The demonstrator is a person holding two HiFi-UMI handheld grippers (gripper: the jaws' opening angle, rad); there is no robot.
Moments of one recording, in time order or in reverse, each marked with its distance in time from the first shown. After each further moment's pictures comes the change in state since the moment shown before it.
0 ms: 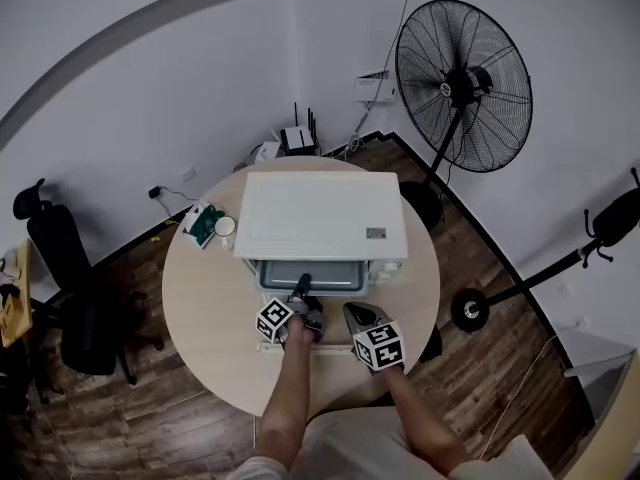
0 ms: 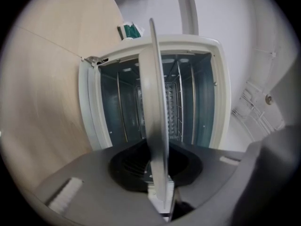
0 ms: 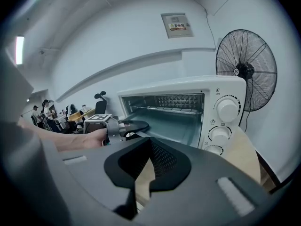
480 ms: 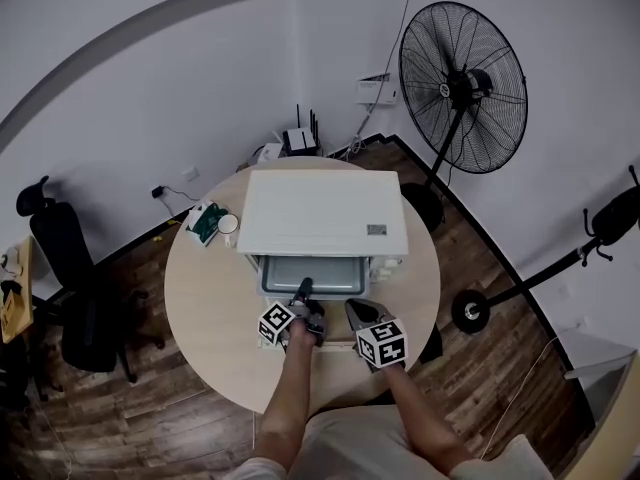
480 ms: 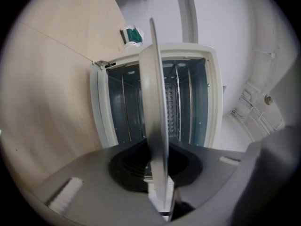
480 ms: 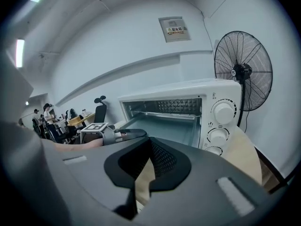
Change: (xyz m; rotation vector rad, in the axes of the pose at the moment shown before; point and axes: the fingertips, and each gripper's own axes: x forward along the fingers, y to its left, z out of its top) left arm -0.019 0.004 -0.010 0.001 -0.006 0.000; right arm -0.011 0.002 0.007 0.027 -0.045 -0.002
